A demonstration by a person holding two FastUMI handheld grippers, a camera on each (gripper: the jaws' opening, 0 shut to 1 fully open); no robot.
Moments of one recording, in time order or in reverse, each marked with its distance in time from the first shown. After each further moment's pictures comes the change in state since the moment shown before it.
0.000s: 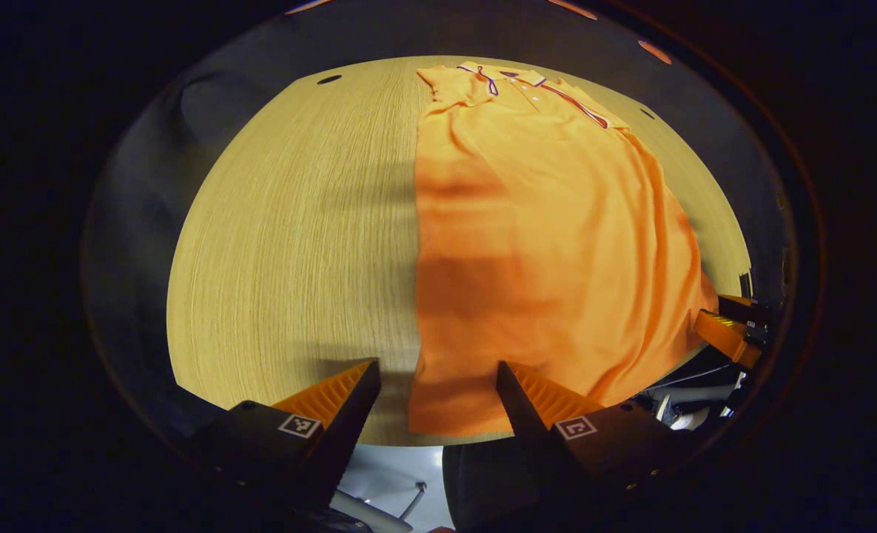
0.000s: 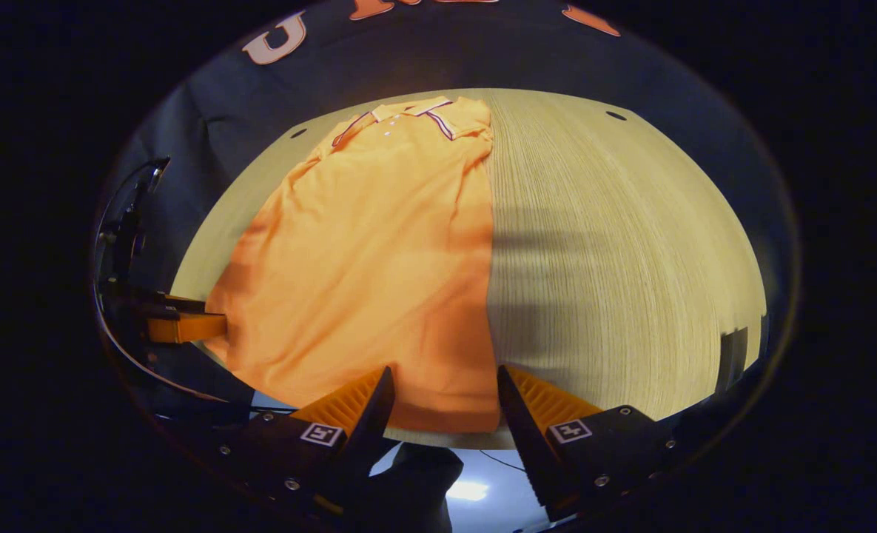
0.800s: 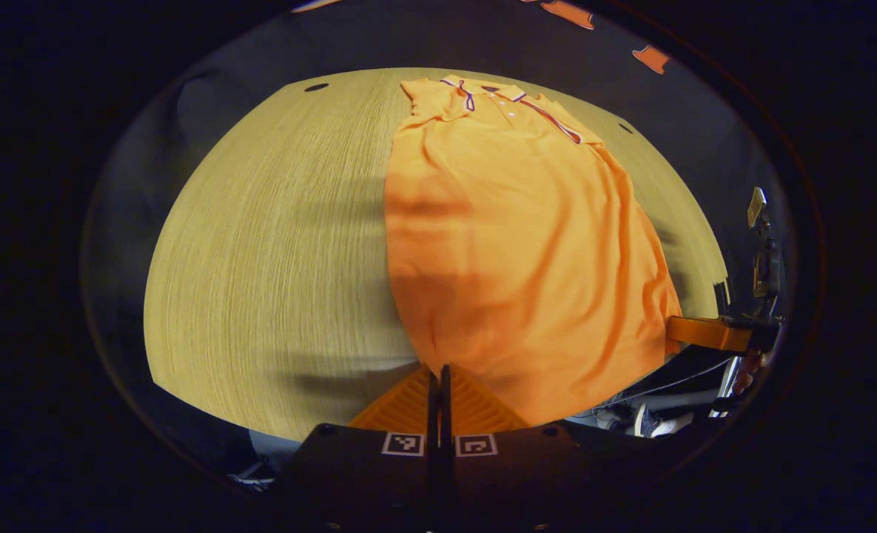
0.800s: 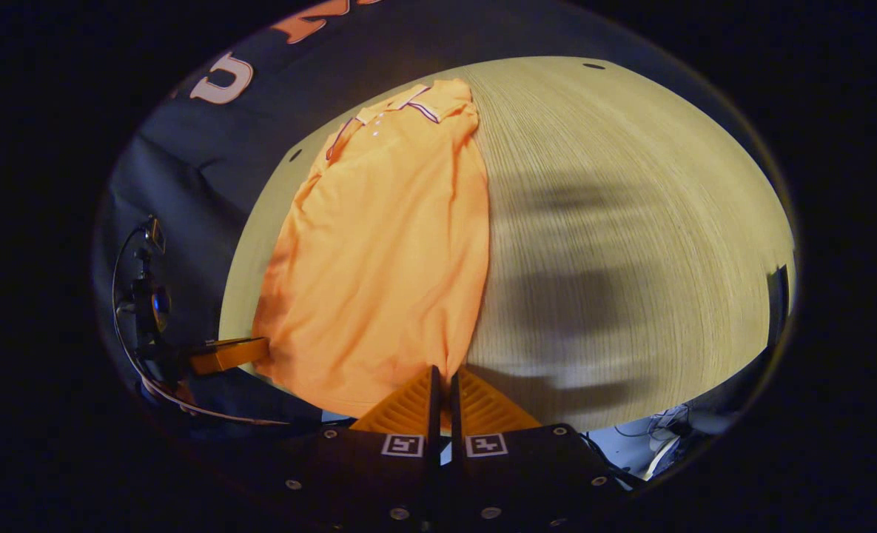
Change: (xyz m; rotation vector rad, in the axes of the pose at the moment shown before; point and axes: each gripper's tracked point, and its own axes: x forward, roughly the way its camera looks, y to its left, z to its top) left arm -0.006 -0.027 0.009 -0.009 -0.092 -0.123; right arm -0.011 0.030 0.012 0.280 -0.008 0.263
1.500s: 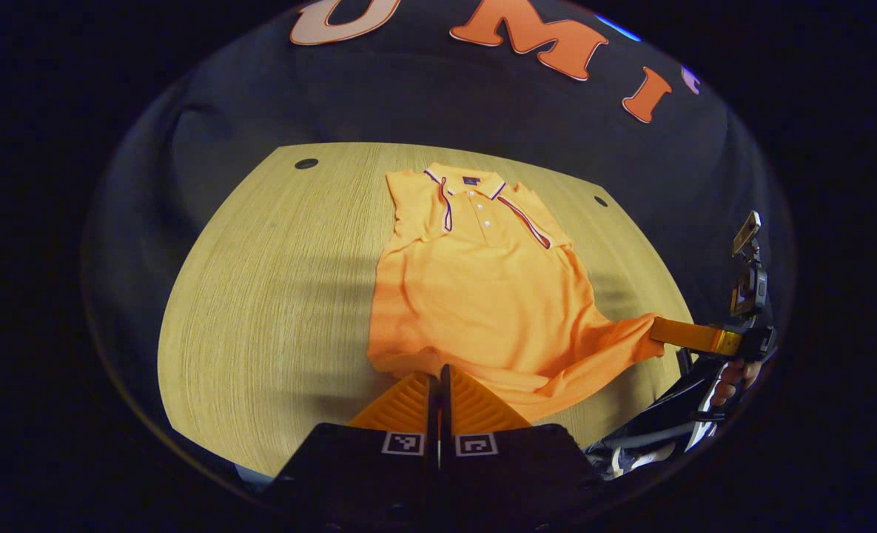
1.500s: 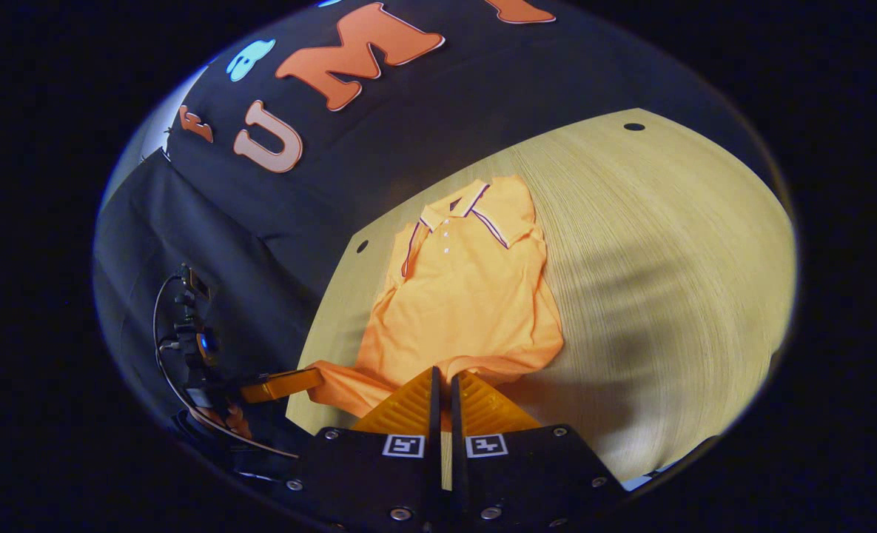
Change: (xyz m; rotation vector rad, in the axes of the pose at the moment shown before) left arm -0.022 -0.013 0.114 -0.024 -0.296 -0.076; right arm -0.040 0.042 0.133 0.034 -0.287 0.205
